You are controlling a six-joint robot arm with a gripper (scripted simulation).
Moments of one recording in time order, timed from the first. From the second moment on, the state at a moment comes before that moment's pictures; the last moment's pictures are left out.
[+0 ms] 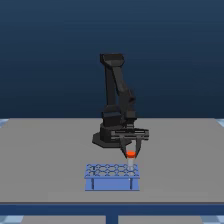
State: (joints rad) arm 0.33 -0.17 0.94 0.91 -0.36 -0.71
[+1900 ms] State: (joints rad) arm 0.33 -0.35 0.81 1.88 -0.30 -1.70
